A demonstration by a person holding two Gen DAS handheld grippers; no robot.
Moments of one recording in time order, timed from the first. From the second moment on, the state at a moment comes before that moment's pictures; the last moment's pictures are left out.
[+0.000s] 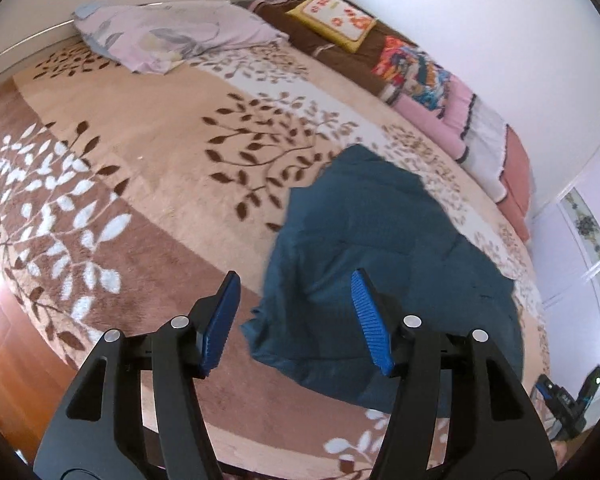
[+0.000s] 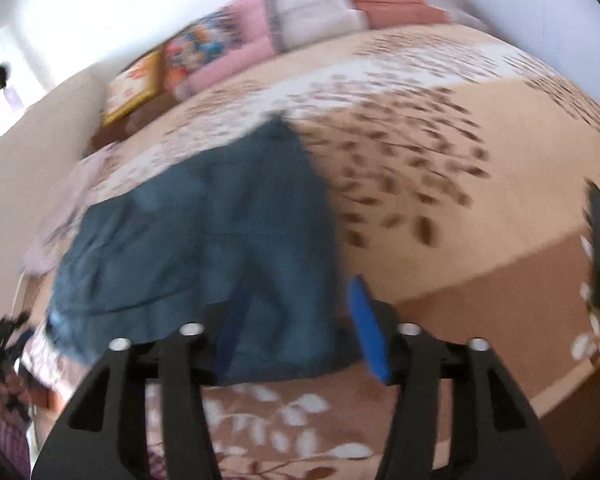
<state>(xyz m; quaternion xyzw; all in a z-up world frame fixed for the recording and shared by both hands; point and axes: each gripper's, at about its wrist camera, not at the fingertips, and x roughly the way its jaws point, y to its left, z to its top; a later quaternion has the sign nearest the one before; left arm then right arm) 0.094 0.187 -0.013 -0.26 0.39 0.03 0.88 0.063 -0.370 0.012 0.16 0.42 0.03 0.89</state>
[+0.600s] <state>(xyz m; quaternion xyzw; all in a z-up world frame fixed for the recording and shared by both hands) 0.078 0.142 -0.033 -0.26 0.42 -0.04 0.87 0.158 -0.143 -0.019 0.04 0.51 0.23 0.83</state>
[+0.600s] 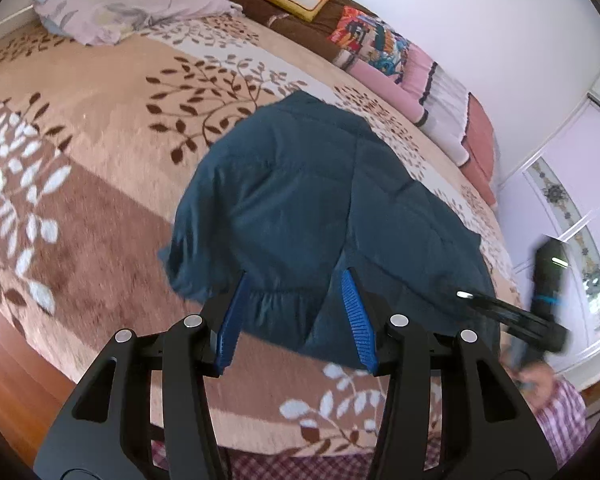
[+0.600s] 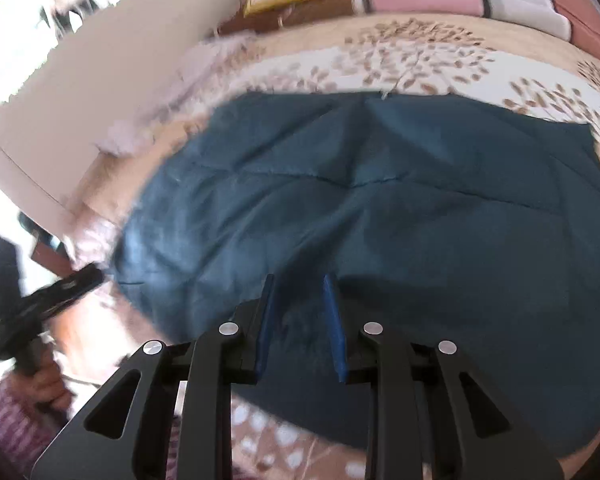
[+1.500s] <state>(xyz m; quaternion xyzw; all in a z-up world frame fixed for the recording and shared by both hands) 0.092 0.145 -0.089 -0.34 0.43 0.01 0.83 0.205 -0.207 -0.001 0.16 0.48 0.22 0.83</state>
